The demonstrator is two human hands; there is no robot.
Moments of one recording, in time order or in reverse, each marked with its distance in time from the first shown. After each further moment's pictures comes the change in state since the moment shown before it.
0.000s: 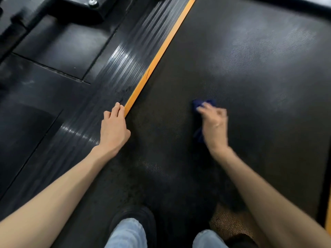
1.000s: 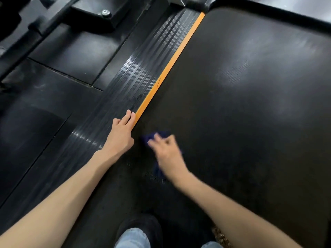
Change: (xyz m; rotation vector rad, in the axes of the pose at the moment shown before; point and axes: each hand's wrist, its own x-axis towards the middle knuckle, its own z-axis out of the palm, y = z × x) left_hand 0.003 -0.021 -0.007 -0.079 -0.105 0.106; right_hand -0.057 -0.103 0.067 -0.155 -0.280 -0.480
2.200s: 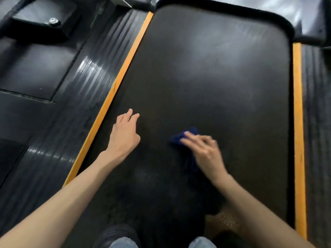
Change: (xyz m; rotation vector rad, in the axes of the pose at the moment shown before) left_hand 0.018 0.114 0.014 -0.016 0.080 0.168; right_hand -0.115 0.139 -0.072 -0.128 0.160 0.224
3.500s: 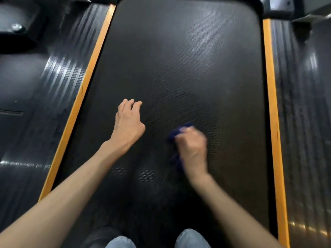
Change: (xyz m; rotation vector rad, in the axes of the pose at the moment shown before) left_hand 0.019 0.086 0.012 -0.045 0.003 0.119; right_hand -0.011 -0.012 -0.012 0.232 0.245 0.403
